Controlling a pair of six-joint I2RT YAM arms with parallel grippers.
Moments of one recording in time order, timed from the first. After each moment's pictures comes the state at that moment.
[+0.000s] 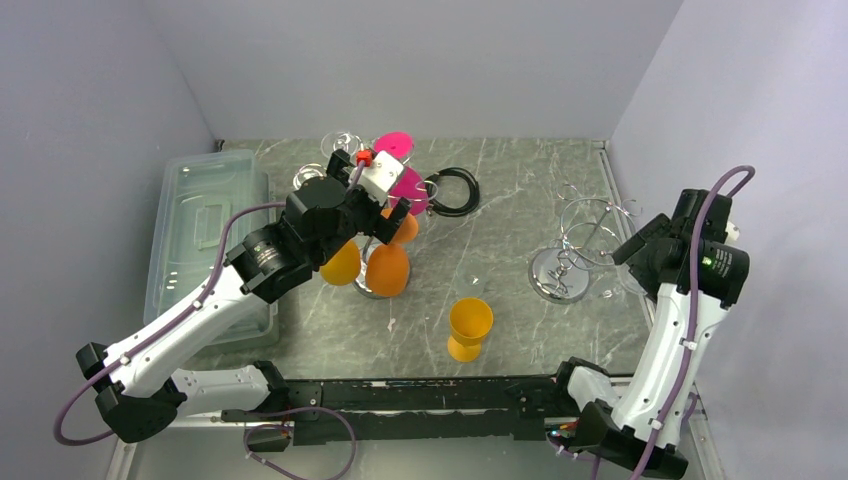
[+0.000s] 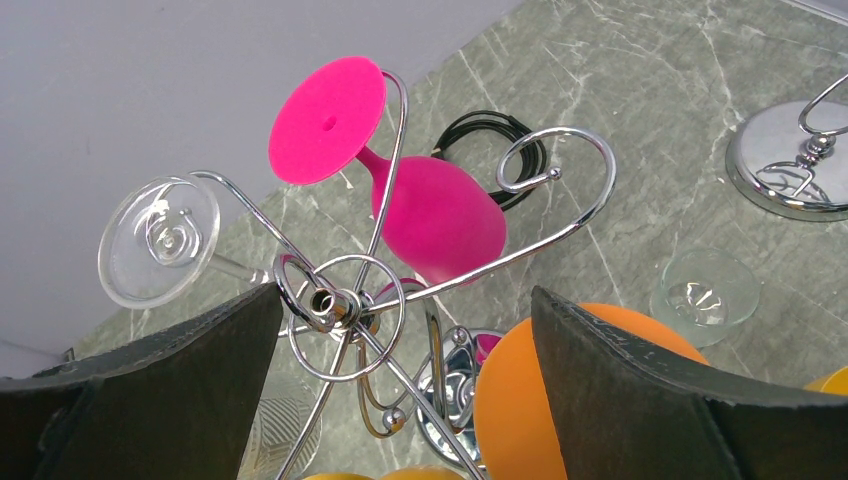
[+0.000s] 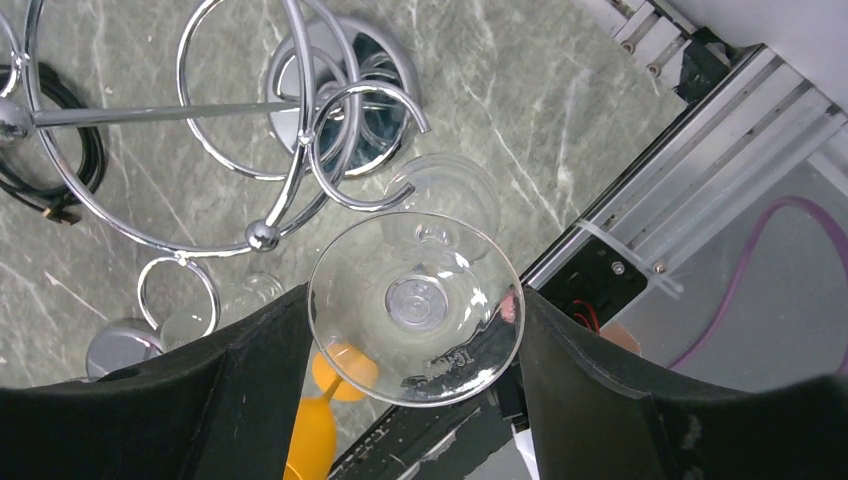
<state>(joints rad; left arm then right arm) -0.89 1.13 1.32 -0.40 -0.36 0.20 -0.42 1.00 1.54 -1.51 0.13 0.51</state>
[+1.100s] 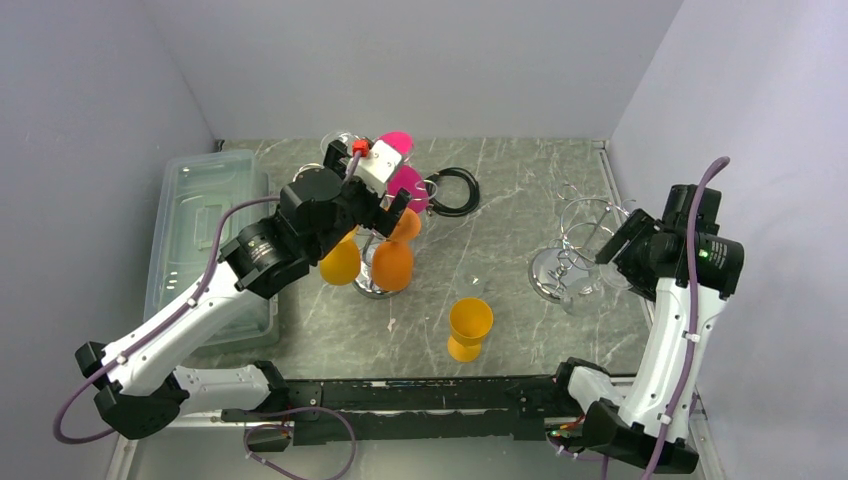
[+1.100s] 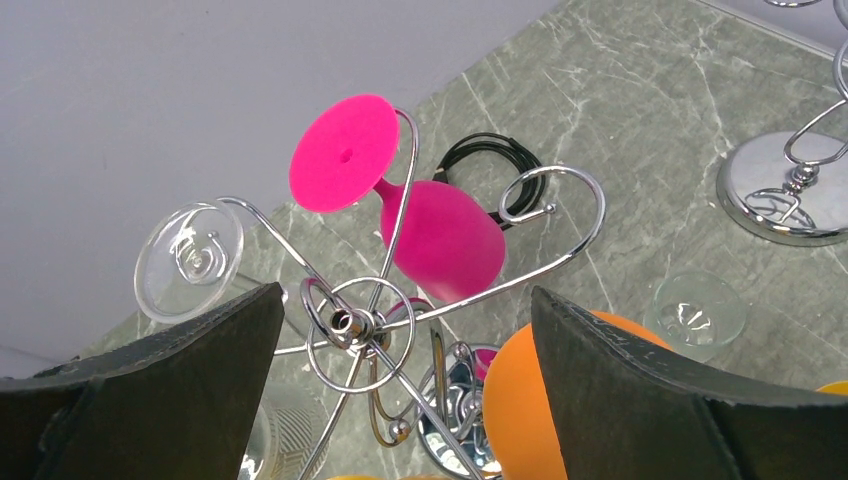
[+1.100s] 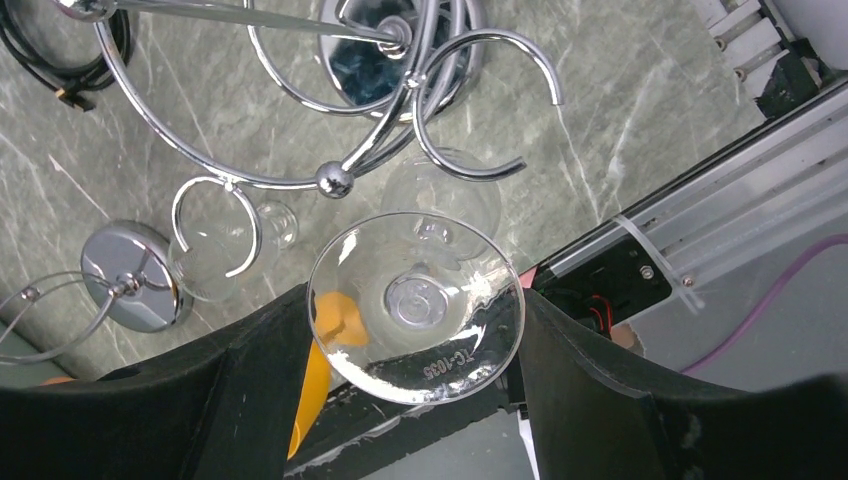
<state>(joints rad) -0.89 1.15 1.40 -0.44 -0.37 0.20 -0.36 1.01 1.52 -1.52 -0.02 0.42</state>
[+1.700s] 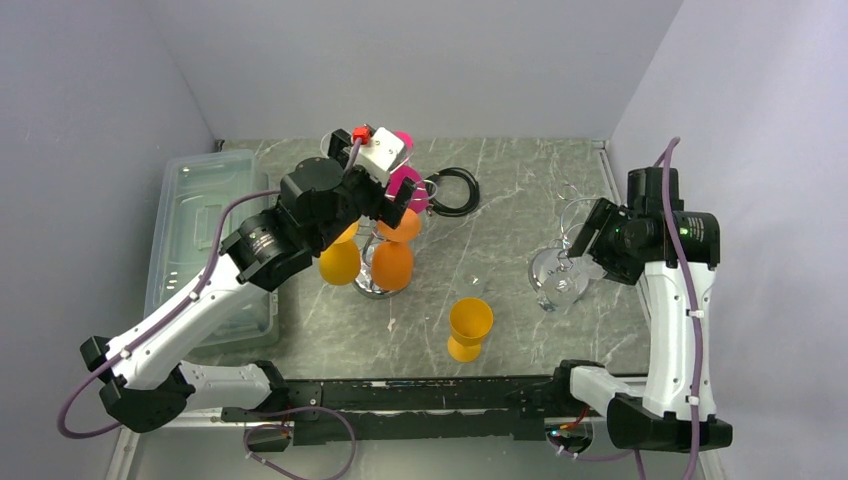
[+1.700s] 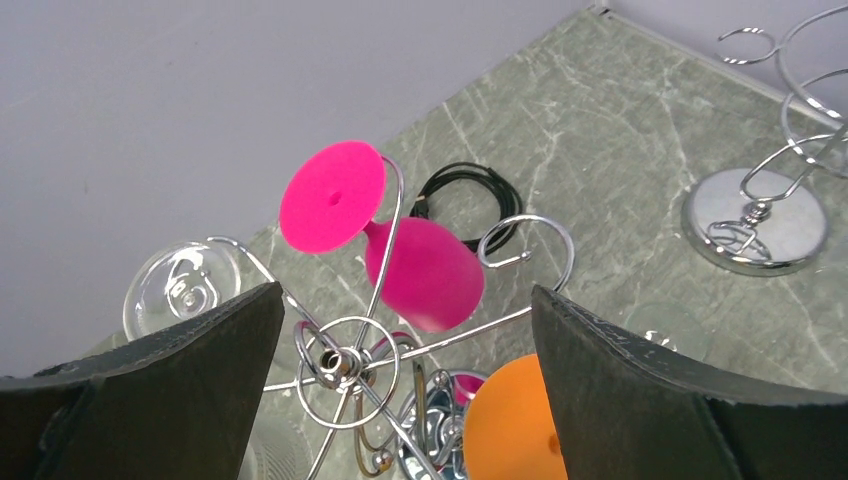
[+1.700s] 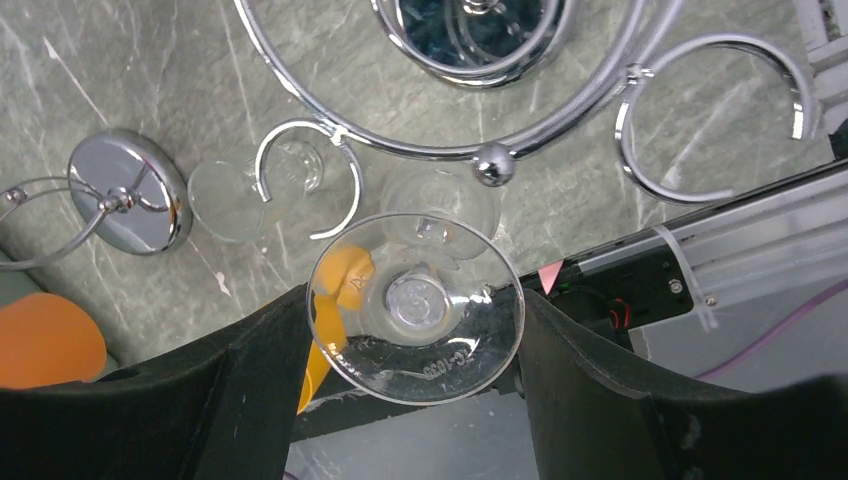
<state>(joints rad) -0.89 1.20 1.48 -0.44 -0.34 0.17 -0.10 1.09 1.55 -1.52 0.00 0.48</state>
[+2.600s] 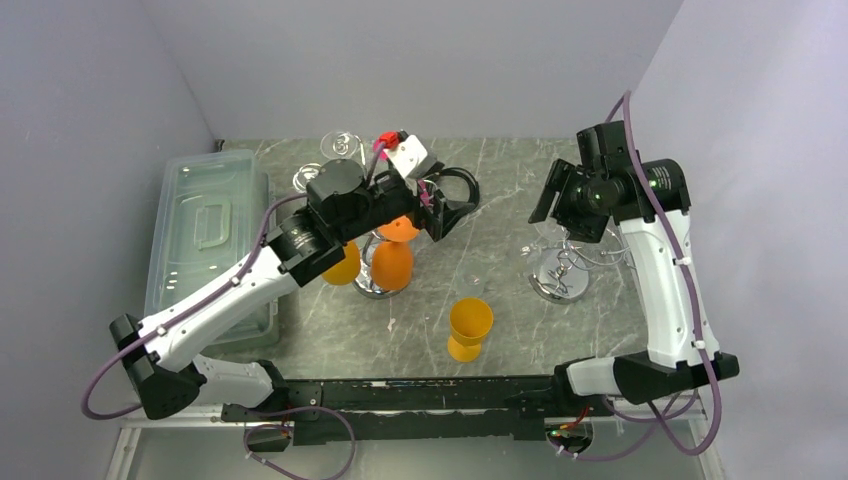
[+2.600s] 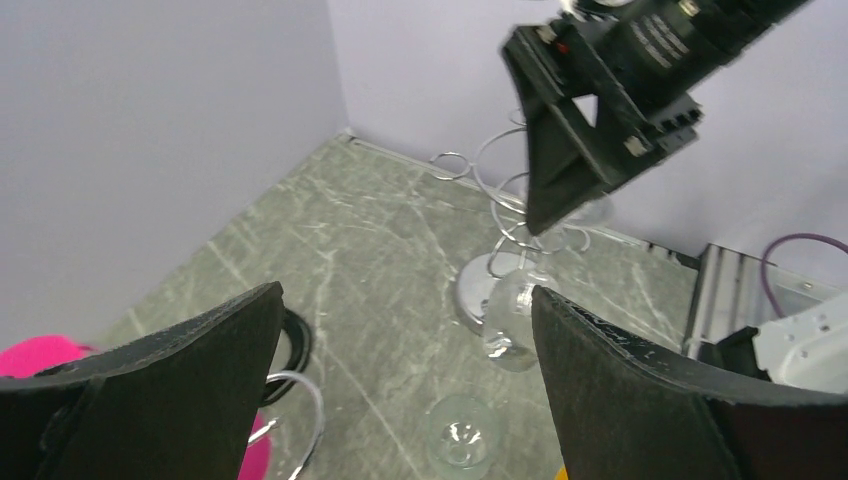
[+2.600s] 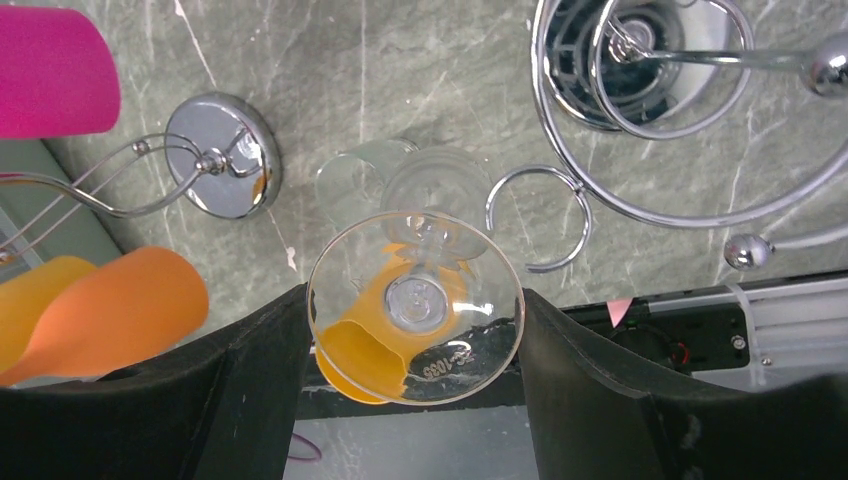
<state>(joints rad) -0.90 1.27 1.40 -0.06 0.13 0.01 0.23 1.32 1.83 -1.52 0.04 0.63</state>
